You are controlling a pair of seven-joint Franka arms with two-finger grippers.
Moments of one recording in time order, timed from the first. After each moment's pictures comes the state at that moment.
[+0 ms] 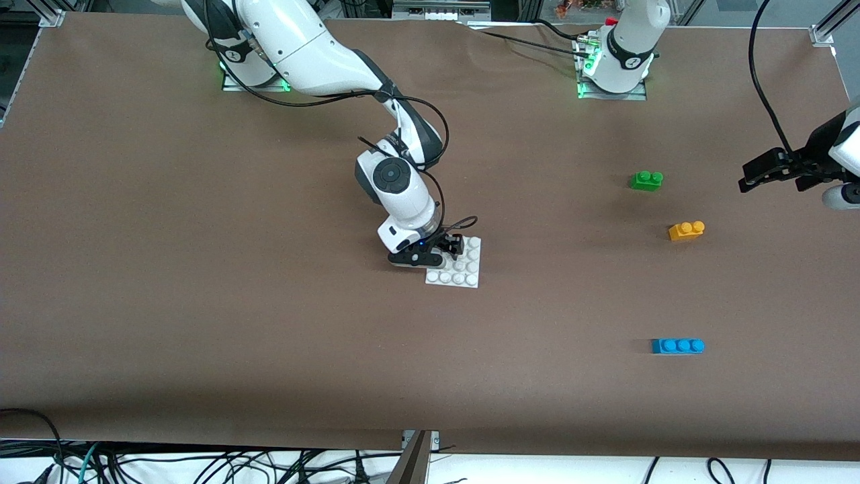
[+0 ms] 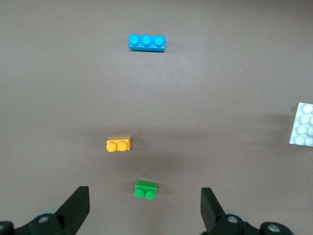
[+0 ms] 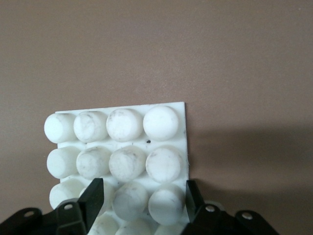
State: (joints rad) left arm 0.02 0.04 0.03 -1.61 -0.02 1.62 -0.01; right arm 0.76 0.90 -0.01 -1.42 0.17 2.61 0.77
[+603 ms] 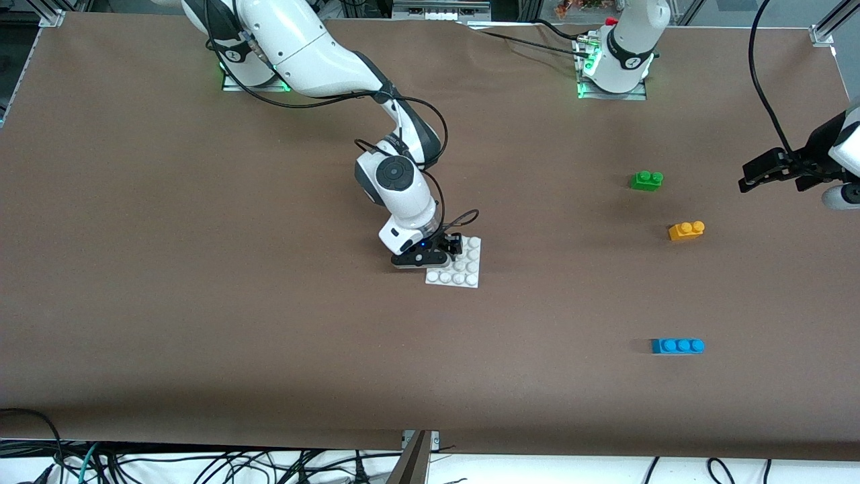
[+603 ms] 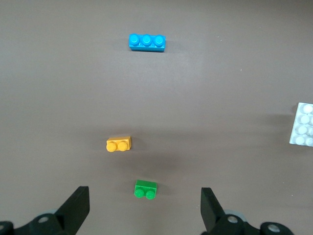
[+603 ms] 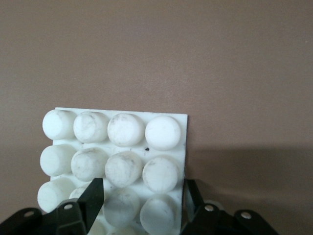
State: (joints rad) left arm 0.02 0.04 0.03 -1.61 -0.02 1.62 -0.01; right arm 0.76 0.91 -0.01 -1.42 0.09 2.62 0.71
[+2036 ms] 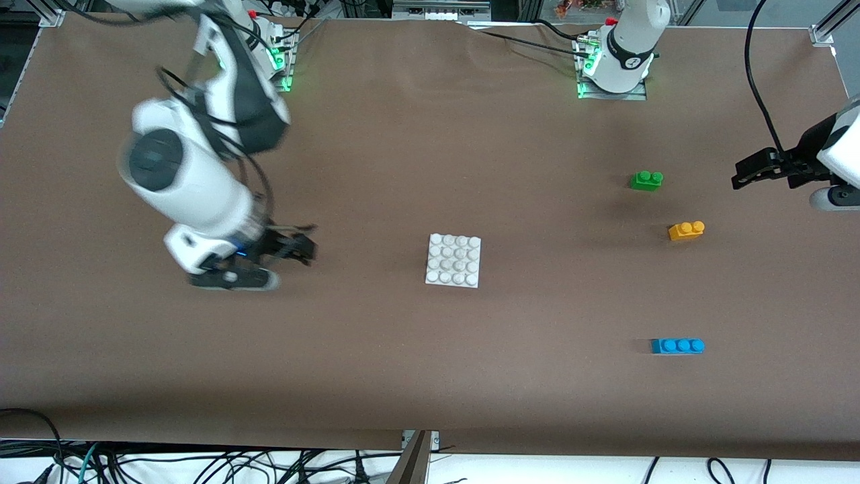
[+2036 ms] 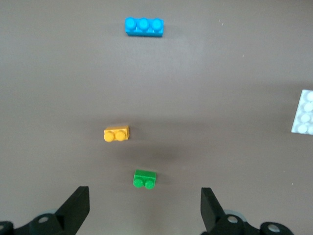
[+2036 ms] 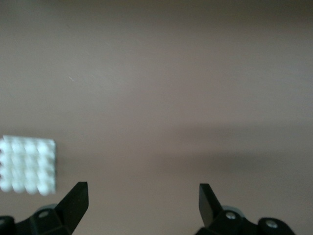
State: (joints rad) left arm 0.02 0.06 0.02 -1.61 -0.02 1.57 -0.01; right arm 0.33 0.37 -0.02 -1.43 0.05 1.84 0.30
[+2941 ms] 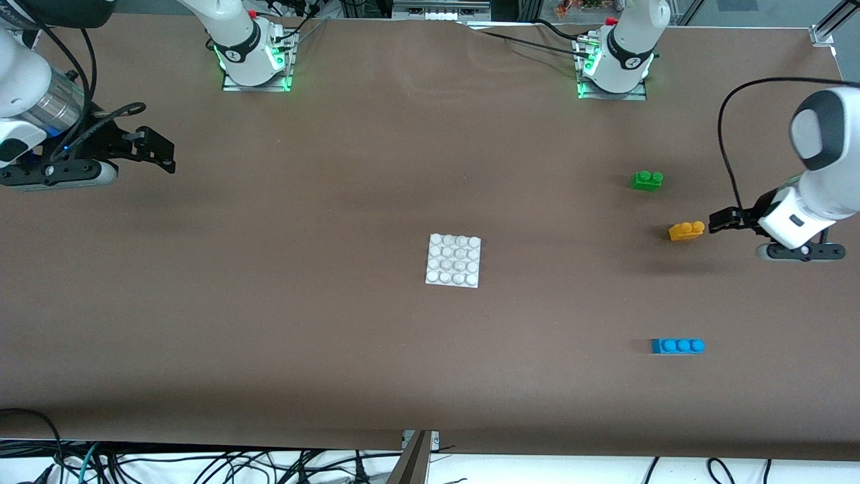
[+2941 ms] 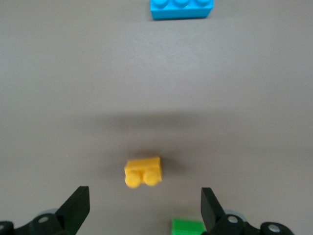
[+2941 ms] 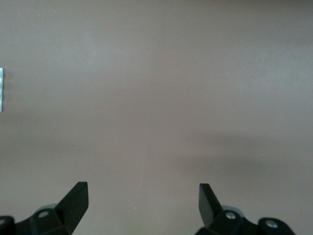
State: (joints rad) left arm 0.12 0.18 0.04 -2.04 0.06 2.17 0.14; right arm 0.15 0.00 -0.04 -1.68 0.00 1.65 0.02
